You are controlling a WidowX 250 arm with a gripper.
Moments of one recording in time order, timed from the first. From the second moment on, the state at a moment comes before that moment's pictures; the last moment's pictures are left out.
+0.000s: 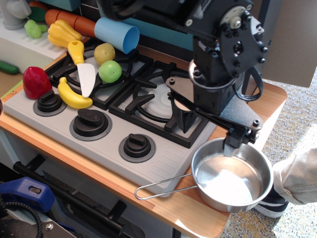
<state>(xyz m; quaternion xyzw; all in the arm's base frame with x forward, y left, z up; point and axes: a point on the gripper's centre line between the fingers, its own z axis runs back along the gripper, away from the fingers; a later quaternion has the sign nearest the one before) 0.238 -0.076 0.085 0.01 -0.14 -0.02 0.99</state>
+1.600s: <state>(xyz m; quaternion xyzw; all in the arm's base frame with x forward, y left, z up) 0.227 -0.146 0.042 -0.01 -0.10 -0.11 0.99</state>
